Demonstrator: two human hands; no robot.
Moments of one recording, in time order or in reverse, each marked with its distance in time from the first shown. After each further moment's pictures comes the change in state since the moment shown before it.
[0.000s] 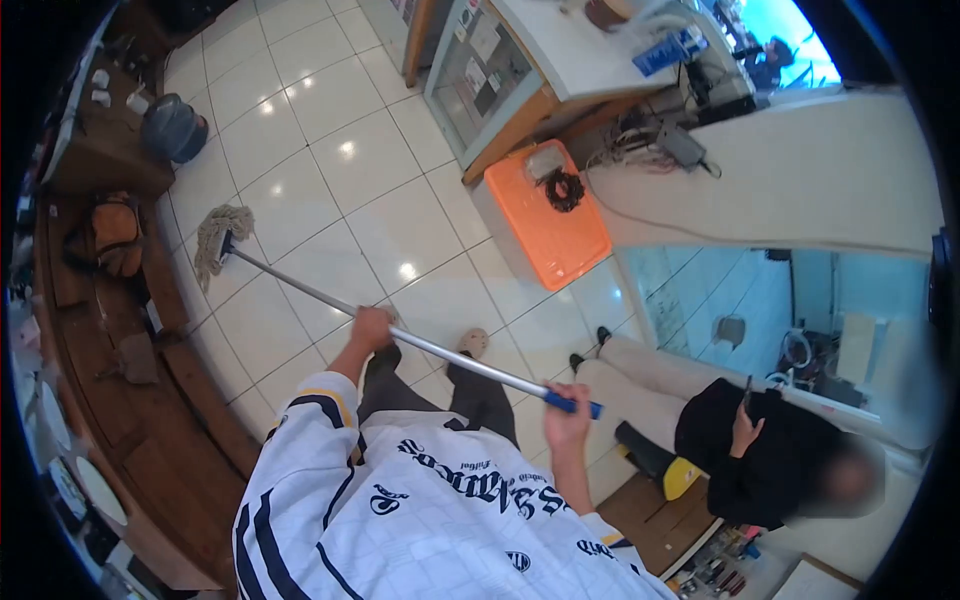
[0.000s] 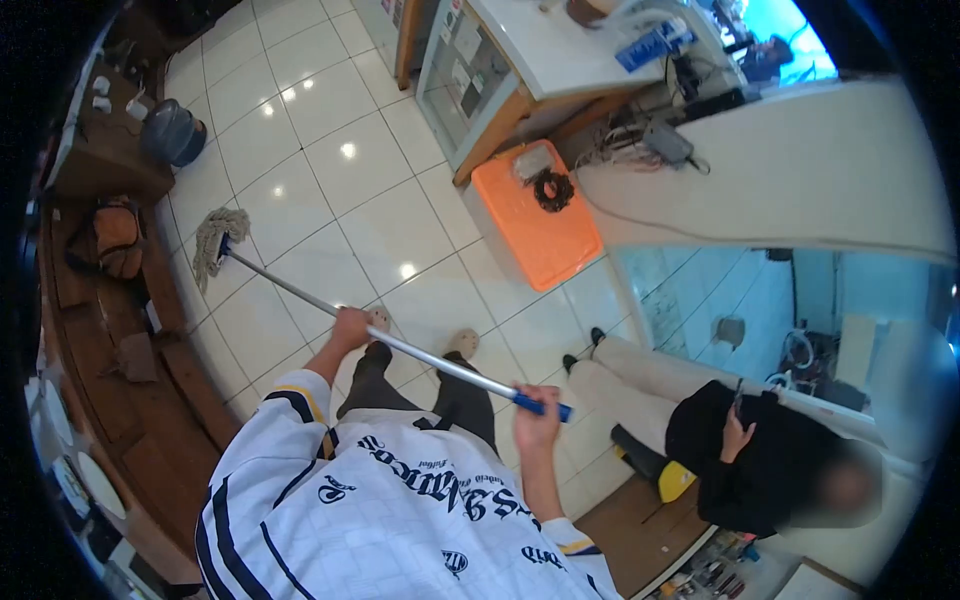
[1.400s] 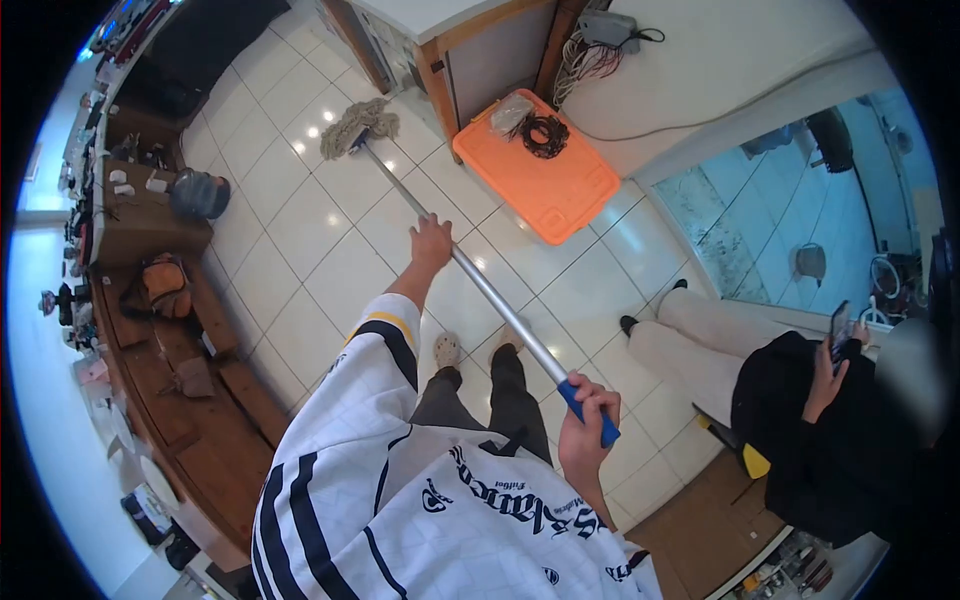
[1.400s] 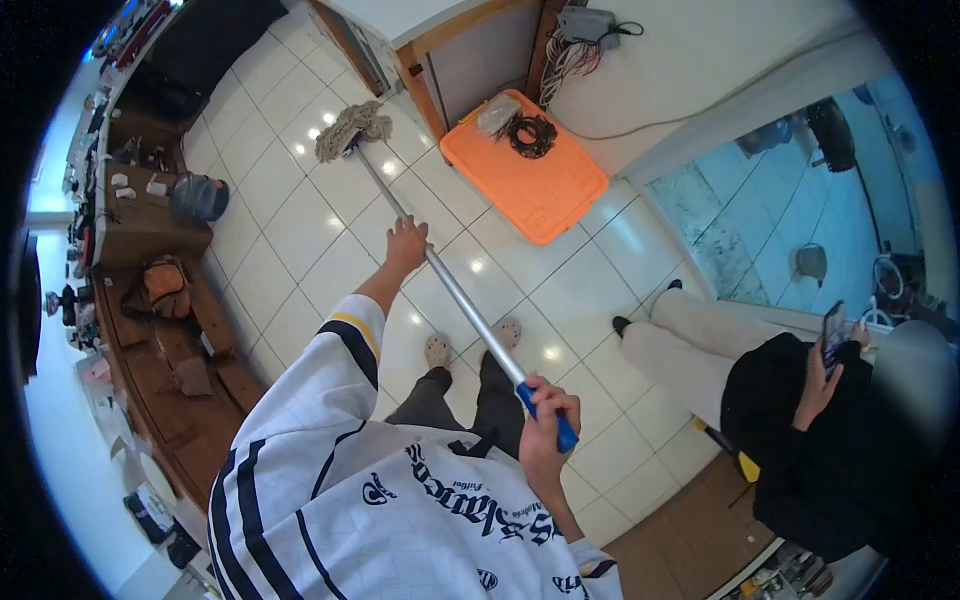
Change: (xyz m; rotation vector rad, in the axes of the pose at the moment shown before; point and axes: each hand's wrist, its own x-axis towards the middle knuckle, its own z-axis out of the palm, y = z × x) left_hand 0.174 0.261 -0.003 0.341 0.167 -0.103; right_hand -0.024 -0.137 -0.117 -0.149 -0.075 -0.329
